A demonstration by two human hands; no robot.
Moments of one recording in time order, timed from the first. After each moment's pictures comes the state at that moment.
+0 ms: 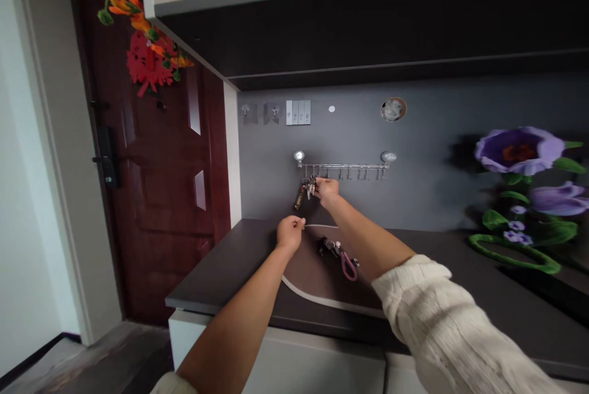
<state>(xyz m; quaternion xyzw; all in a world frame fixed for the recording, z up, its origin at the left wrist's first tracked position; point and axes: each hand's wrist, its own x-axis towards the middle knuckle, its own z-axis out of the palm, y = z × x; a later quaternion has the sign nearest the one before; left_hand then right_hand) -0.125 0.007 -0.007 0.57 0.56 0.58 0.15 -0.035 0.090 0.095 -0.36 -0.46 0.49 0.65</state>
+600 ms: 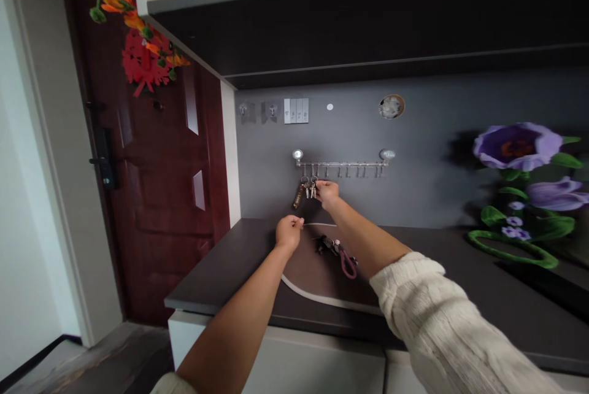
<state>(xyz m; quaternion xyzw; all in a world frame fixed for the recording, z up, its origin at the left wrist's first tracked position) -0.127 0.011 -0.012 0.57 0.56 0.58 0.15 -0.029 0.105 0.075 -0.38 -0.47 0.48 0.64</state>
